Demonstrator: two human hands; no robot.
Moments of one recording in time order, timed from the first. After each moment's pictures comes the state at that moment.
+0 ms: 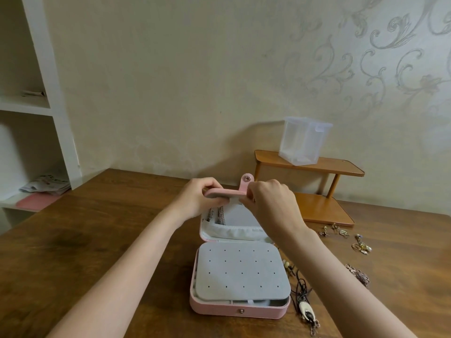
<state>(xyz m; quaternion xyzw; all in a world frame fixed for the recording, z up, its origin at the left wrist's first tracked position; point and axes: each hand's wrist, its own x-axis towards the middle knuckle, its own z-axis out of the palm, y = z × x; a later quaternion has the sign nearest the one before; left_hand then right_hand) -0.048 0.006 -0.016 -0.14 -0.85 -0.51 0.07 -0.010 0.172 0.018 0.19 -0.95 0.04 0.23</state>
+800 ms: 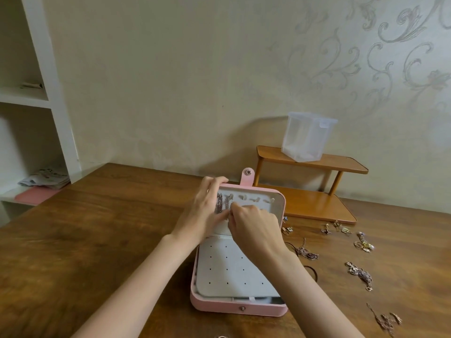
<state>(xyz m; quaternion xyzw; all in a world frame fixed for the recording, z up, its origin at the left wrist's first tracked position) -0.041 0.021 -0.061 -0.20 -0.87 -0.35 0.29 -0.001 0.150 -0.026 0.18 -0.97 0.06 0.15</state>
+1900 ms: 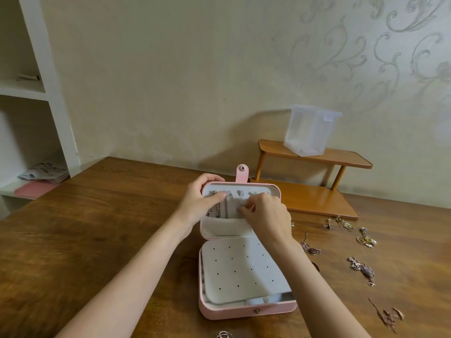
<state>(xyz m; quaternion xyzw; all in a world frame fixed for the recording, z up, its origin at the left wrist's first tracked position) -0.044 0.015 -0.053 -0.09 -0.72 -0.68 0.10 -0.025 0.165 -0.037 0.05 -0.97 0.19 0.16</state>
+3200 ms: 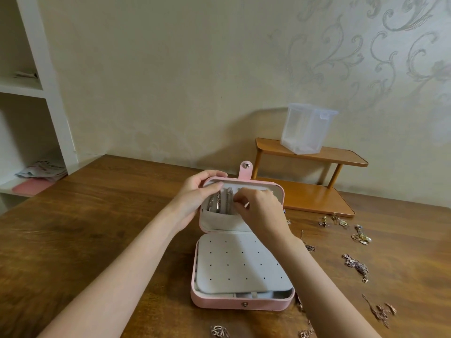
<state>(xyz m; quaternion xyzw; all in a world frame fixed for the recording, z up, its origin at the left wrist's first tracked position) -0.043 0.015 -0.041 -0.09 -0.66 -0.75 0.01 -0.024 0.169 -0.033 0.16 -0.95 0.19 0.18</state>
